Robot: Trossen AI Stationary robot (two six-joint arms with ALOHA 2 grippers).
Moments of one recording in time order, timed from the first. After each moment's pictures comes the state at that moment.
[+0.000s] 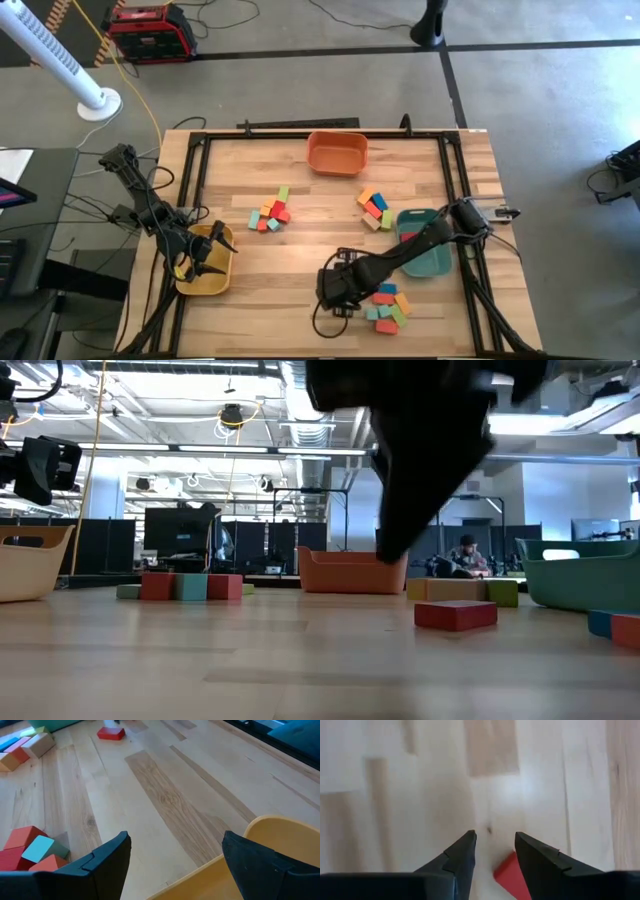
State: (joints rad) left arm -0.86 0.29 0.21 -0.48 -0.43 -0.09; right arm 0.46 2.11 1.65 -0.84 0.21 0.51
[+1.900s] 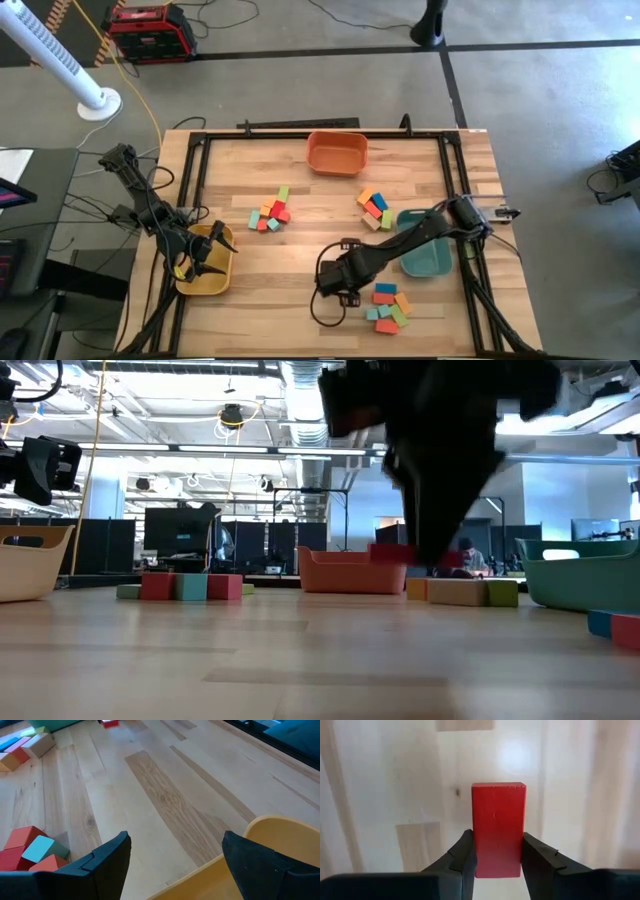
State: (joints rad) left arm -0.86 0.29 0.21 -0.48 -0.43 -0.09; right arm 0.40 2.11 1.71 -1.08 0.16 0.44
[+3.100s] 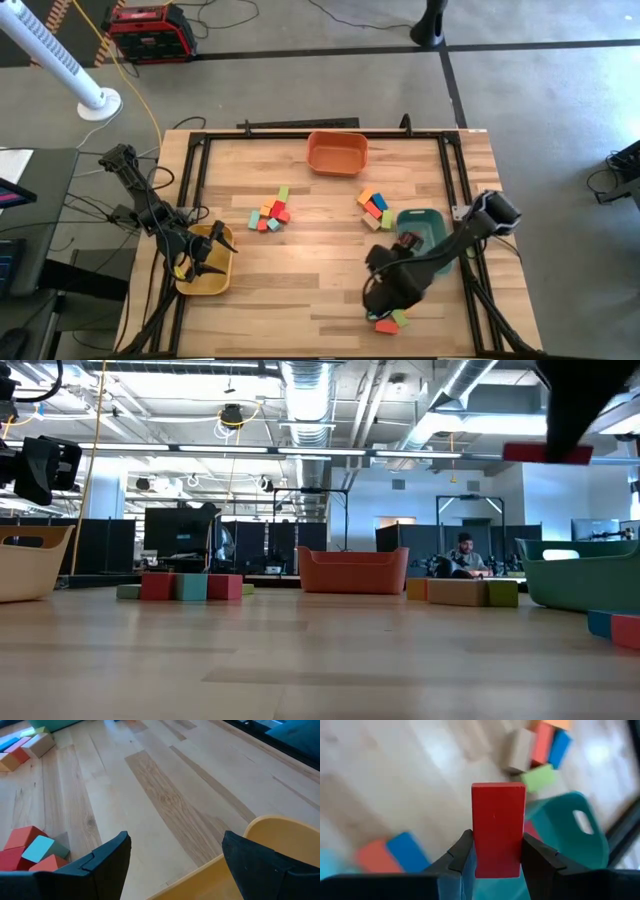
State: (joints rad) left arm -0.86 0.29 0.21 -0.48 -0.43 -0.09; right arm 0.61 1.86 1.59 -1.57 0.43 1.19
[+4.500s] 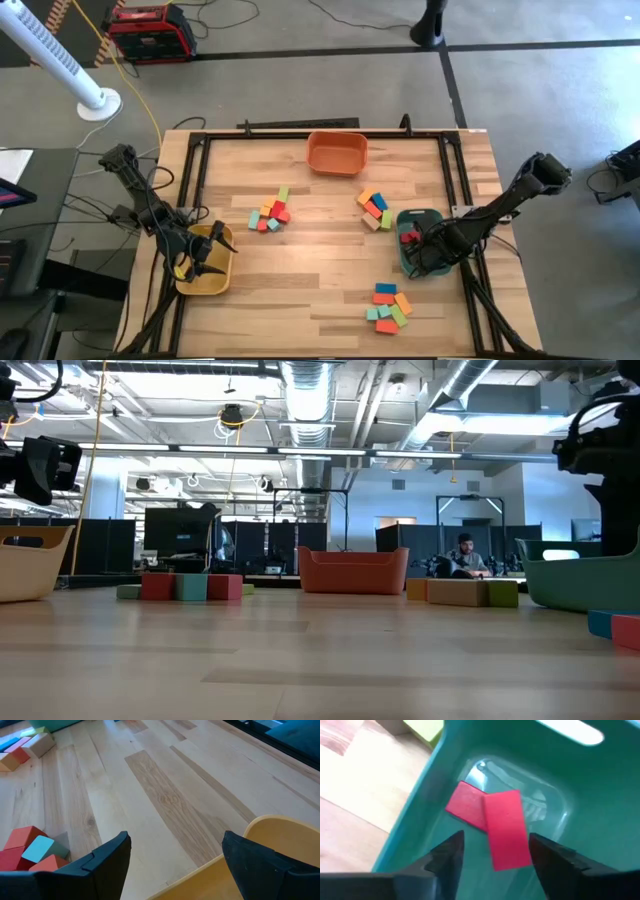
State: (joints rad) left arm -0.86 0.29 0.21 -0.48 -0.43 -0.09; right arm 0.58 1.24 0.69 -1.04 0.37 1.64
